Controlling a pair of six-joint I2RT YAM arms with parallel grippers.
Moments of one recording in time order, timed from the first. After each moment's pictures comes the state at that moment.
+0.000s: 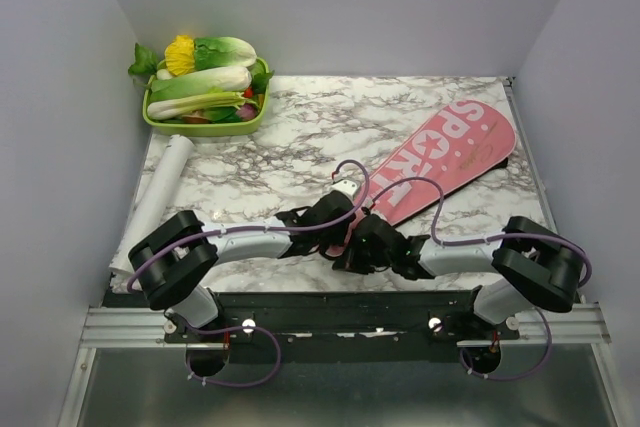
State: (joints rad) left arm -1.00 1.56 0.79 0.00 -0.21 -0.45; right arm 1.01 1.49 0.49 0.21 -0.05 1.12
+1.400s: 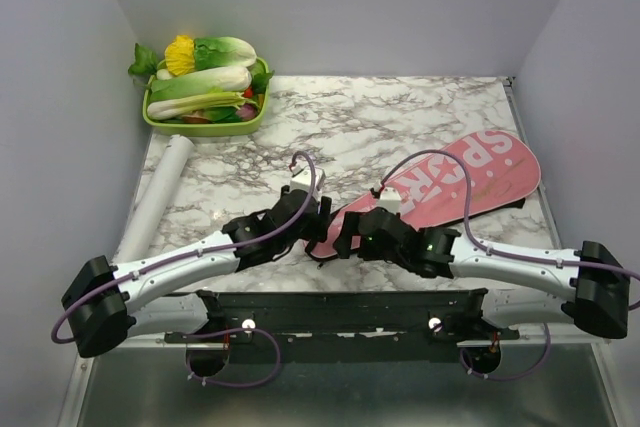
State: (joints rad) left arm -1.00 1.14 0.71 -0.22 -0.34 -0.49; right arm 1.14 1.20 0.70 -0.31 0.36 0.97
